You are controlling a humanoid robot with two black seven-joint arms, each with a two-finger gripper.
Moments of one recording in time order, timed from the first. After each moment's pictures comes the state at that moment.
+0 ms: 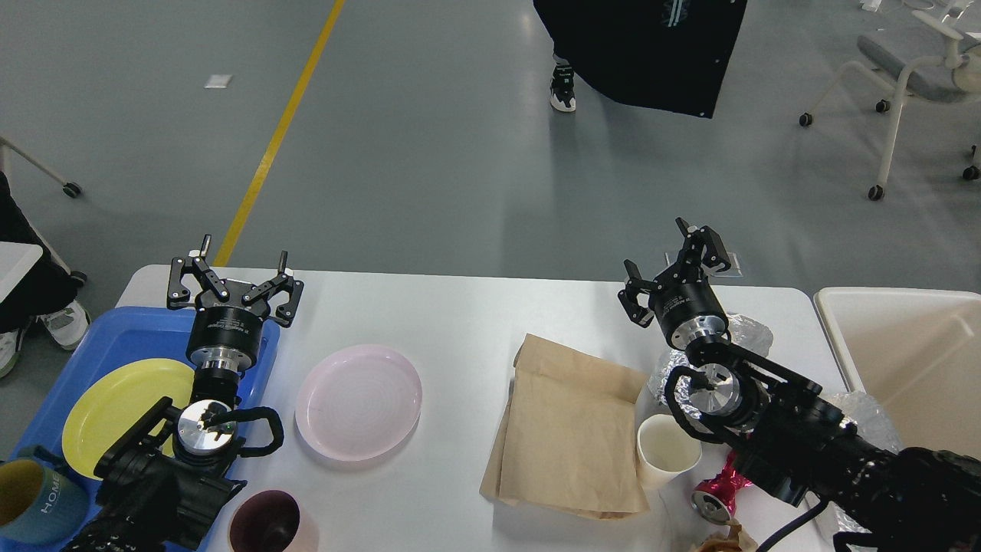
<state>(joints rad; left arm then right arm) -0.49 0.06 -1.30 -0.53 0.01 -0.57 -0.33 0.71 -0.10 0.42 0.54 0.26 0.17 0.53</state>
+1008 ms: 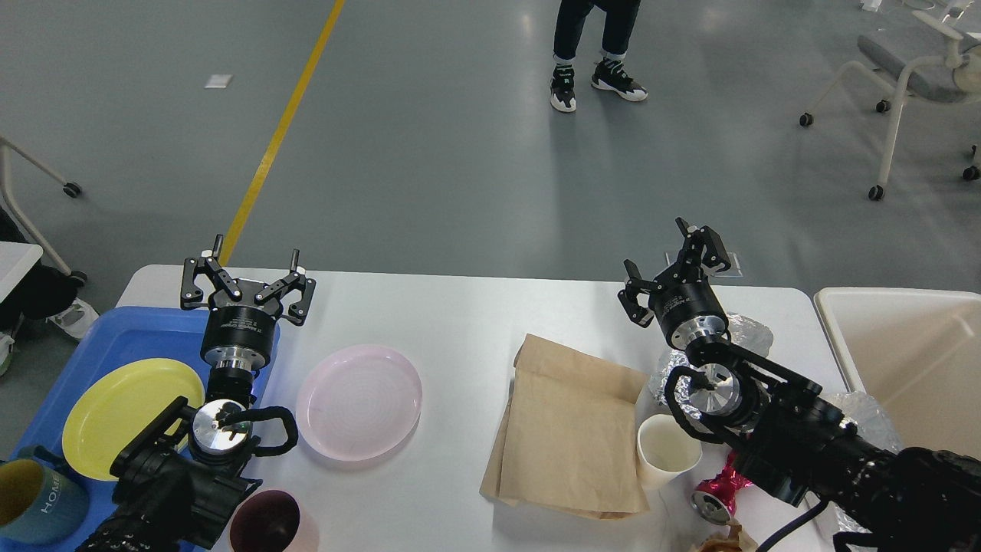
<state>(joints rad) -0.50 0.02 -1.30 -0.53 0.01 -0.57 -0.34 0.71 -0.10 0.42 0.54 0.26 0.17 0.53</state>
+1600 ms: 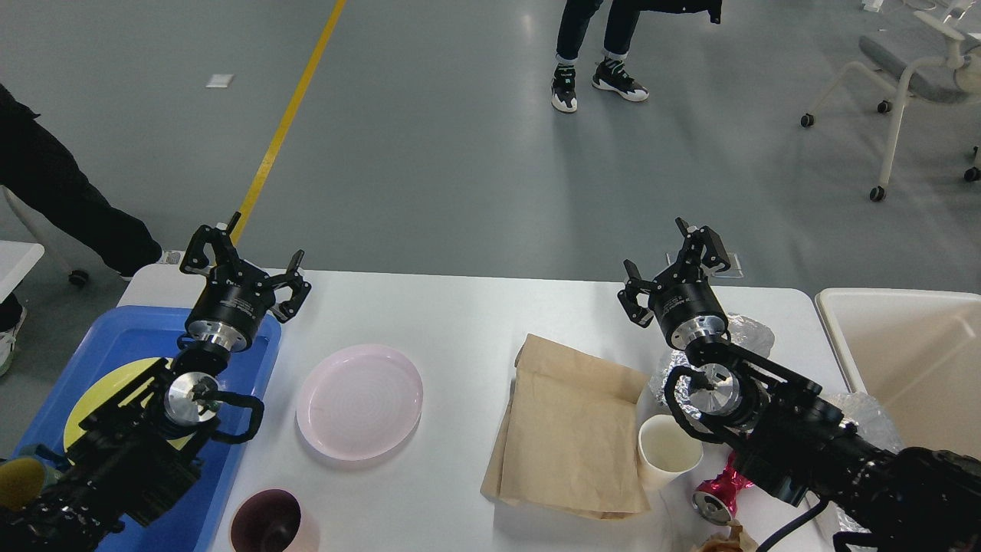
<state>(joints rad) -0.61 0.22 -0.94 -0.54 0.01 -0.38 -0.33 0.71 -0.10 0.42 0.54 0.26 0.17 0.53</state>
